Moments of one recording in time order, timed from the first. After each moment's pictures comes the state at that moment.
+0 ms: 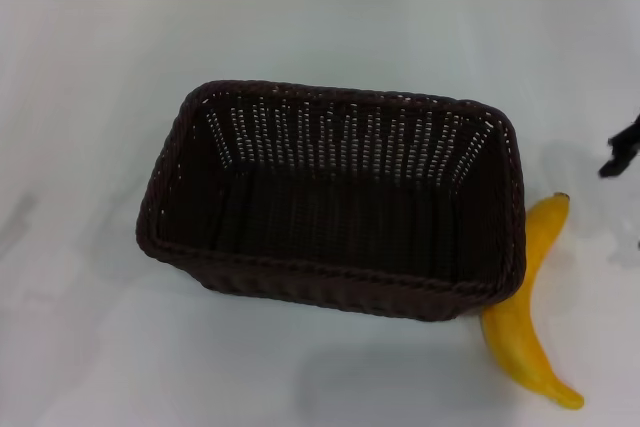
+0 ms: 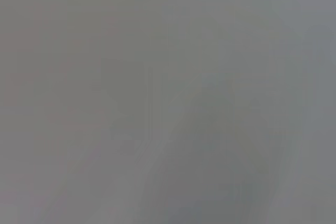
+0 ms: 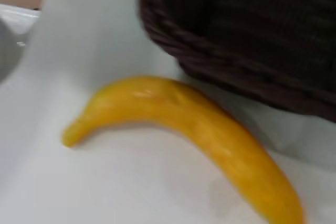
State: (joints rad) left arm -0.08 -2.08 0.31 0.78 1.48 1.74 -1.48; right arm 0.77 1.95 1.96 1.22 -2.65 1.87 -1.71
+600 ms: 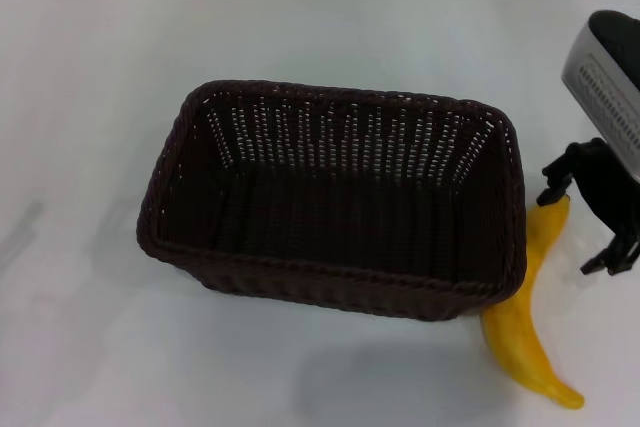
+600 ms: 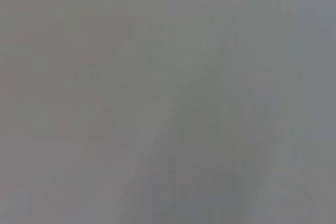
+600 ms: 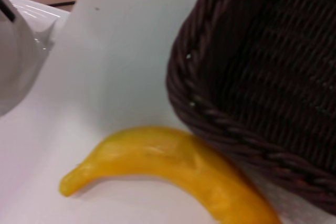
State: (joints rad) left arm -0.07 -2.07 0.31 0.77 1.48 1.78 -1.46; right arm 0.78 2.02 1.82 1.25 -2.64 1.82 -1.64
